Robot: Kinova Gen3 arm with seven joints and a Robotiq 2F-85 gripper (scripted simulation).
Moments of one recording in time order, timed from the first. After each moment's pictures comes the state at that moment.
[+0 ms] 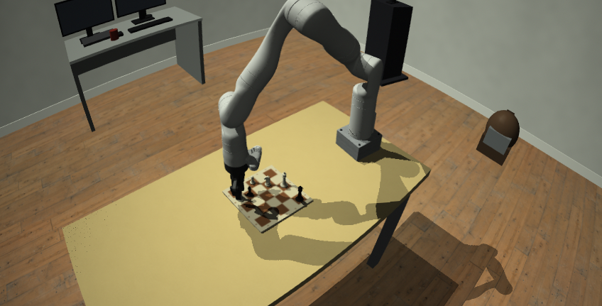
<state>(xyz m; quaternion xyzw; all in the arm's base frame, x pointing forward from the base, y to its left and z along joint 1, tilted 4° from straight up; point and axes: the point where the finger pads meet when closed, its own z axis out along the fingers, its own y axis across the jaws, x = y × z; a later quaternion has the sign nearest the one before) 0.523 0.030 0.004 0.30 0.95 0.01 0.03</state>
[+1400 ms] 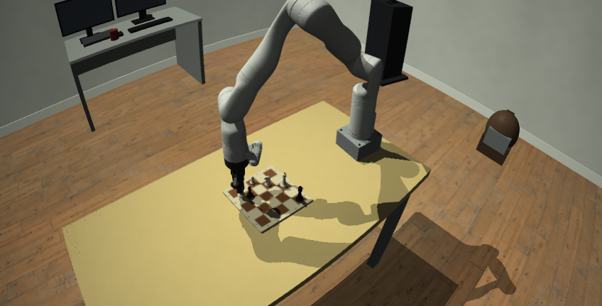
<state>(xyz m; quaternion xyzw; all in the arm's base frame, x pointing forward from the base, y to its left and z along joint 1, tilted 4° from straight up) 0.517 0.027 0.018 0.30 0.95 0.01 0.02</state>
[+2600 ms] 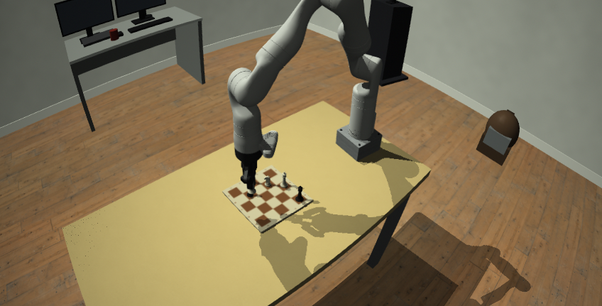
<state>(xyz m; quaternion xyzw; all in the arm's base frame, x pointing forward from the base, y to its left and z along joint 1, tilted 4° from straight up) 0.504 0.099 0.102 0.32 0.95 0.01 0.03</state>
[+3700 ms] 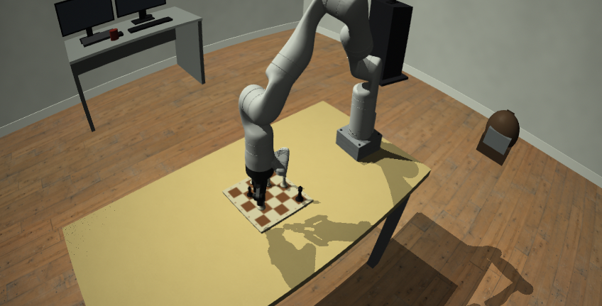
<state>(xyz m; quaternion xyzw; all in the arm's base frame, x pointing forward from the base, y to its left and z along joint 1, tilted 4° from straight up) 0.500 0.148 0.075 0.30 0.95 0.02 0.03</state>
